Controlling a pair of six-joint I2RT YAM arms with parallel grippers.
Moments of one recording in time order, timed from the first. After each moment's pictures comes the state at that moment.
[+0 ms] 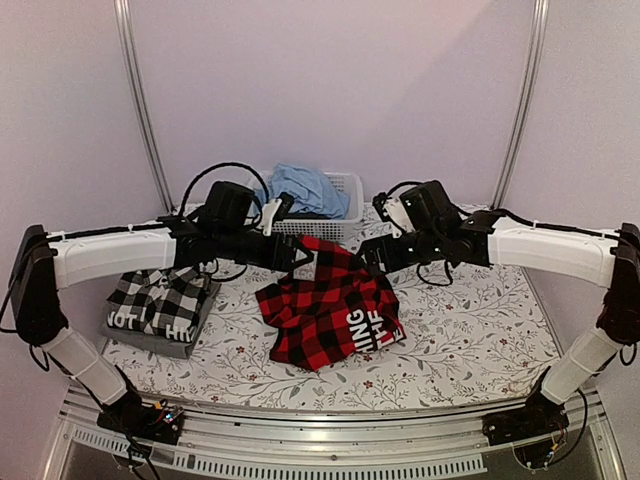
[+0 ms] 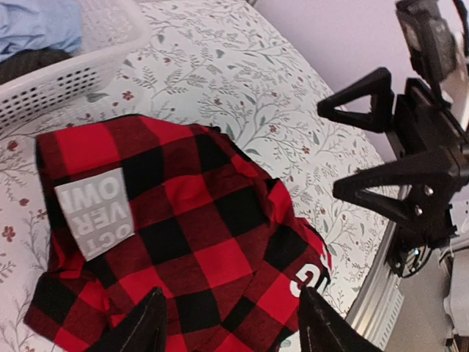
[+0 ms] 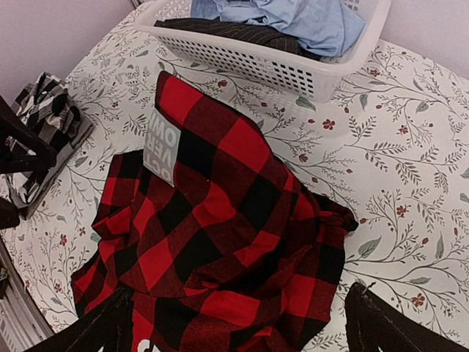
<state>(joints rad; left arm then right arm) -0.73 1.57 1.13 -0.15 0.33 -0.35 0.76 1.54 1.16 -0.31 0.02 0.28</state>
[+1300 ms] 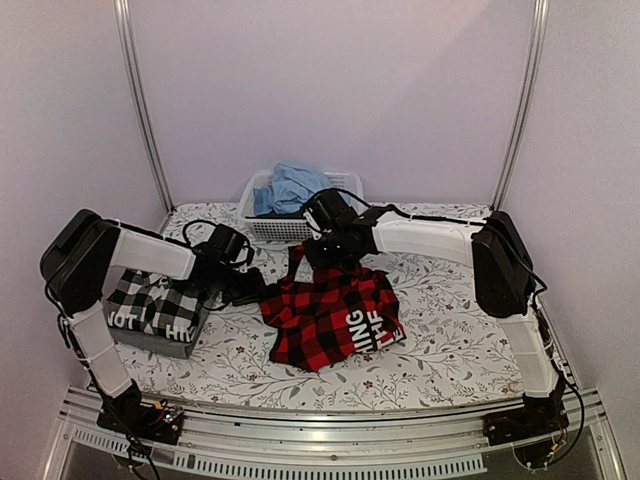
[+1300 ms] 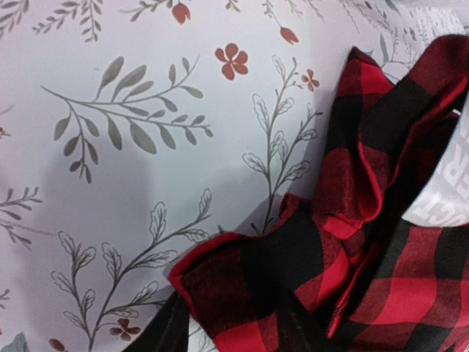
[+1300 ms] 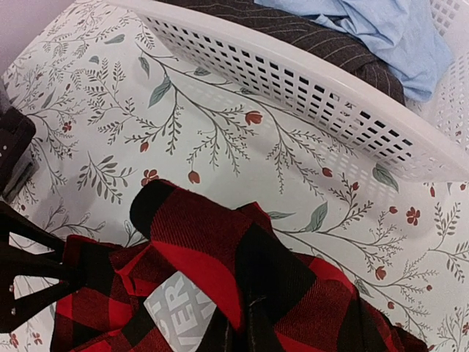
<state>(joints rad) -0.51 1.80 0.93 -0.12 0.18 -0.62 0.87 2.30 1.94 -0.45 0.18 0.24</state>
